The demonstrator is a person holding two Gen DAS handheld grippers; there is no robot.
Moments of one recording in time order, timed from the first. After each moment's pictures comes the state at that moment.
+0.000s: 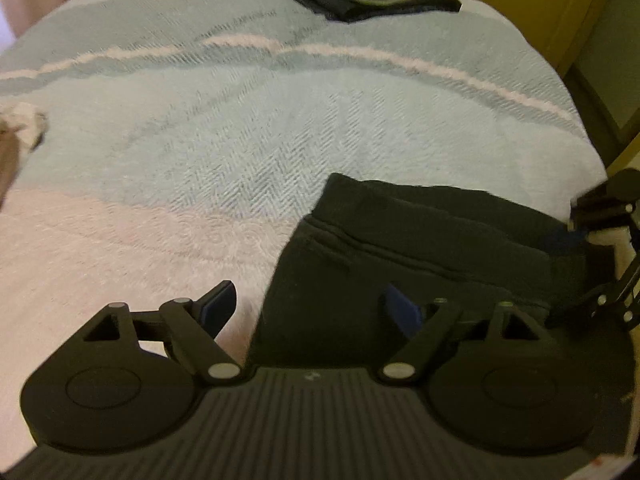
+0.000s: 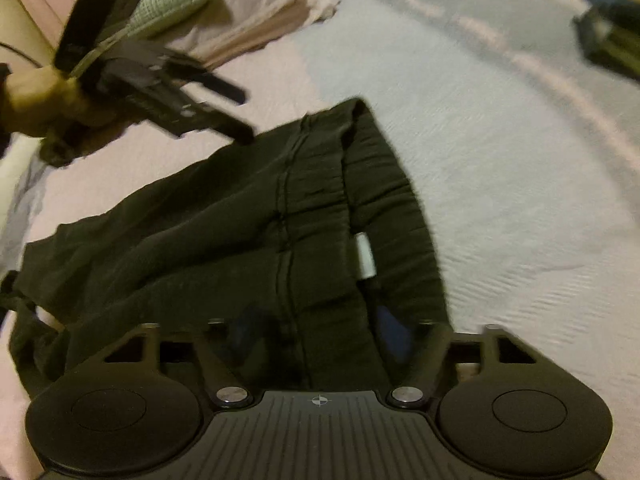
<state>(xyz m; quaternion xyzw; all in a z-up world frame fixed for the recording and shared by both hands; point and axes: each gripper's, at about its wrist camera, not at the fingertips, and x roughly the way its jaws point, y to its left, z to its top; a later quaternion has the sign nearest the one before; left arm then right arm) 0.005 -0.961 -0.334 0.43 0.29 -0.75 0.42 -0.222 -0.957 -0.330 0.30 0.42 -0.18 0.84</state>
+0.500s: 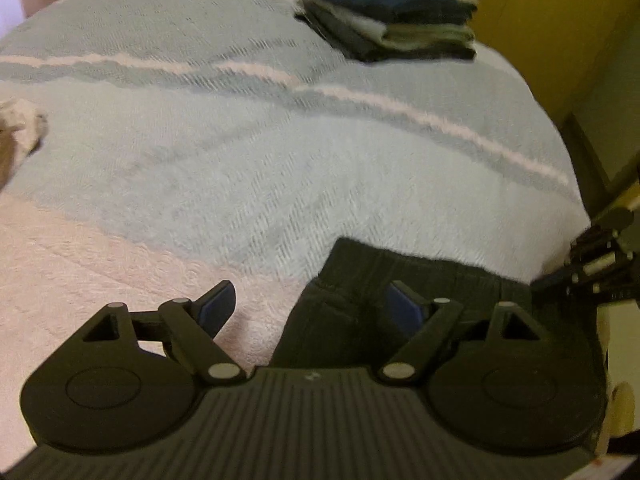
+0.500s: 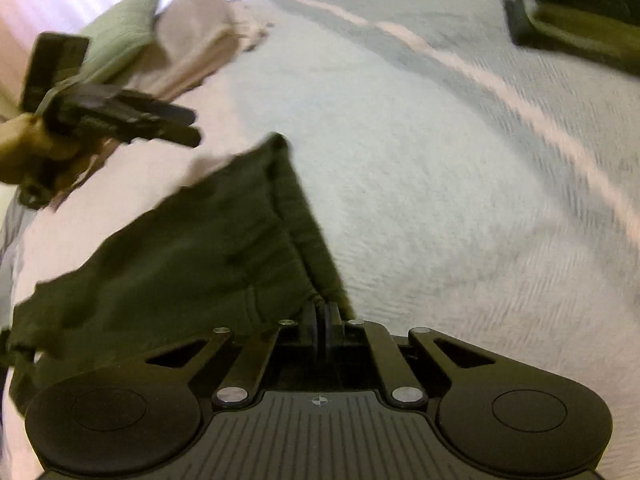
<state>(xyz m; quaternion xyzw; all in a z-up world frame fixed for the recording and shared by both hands) 0.012 -0.992 -0.320 0.38 0.32 -0.76 0.42 -0.278 -0.991 -0.323 0.34 0.39 -0.25 0.82</state>
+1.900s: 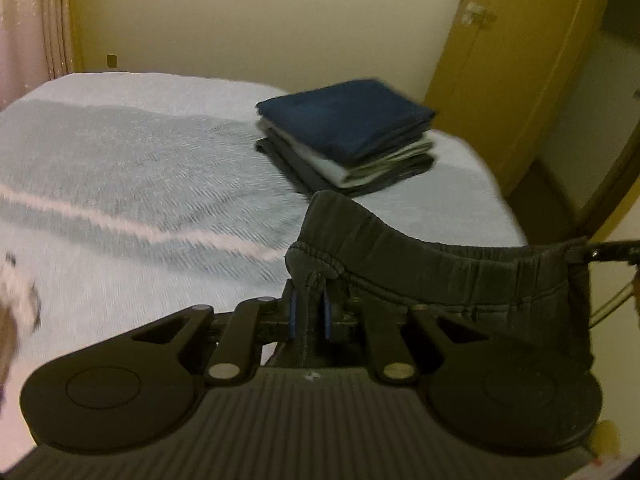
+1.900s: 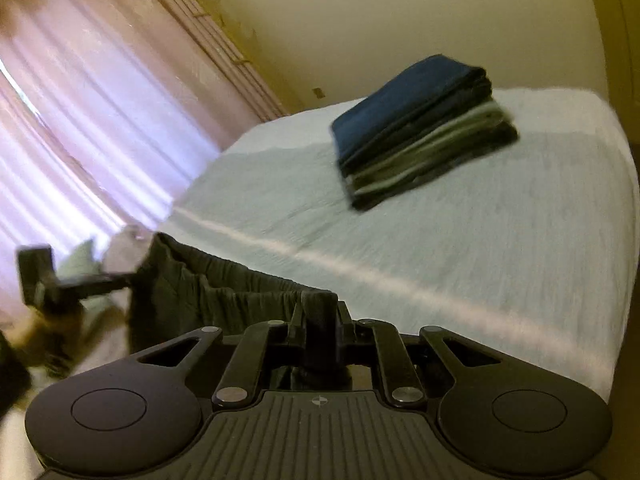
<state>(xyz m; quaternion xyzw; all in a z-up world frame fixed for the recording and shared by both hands) -0.039 -1.090 -0.197 0.31 0.27 -0.81 0.42 -0.416 -1.042 -0.167 0.42 0.14 -0.45 0.77</state>
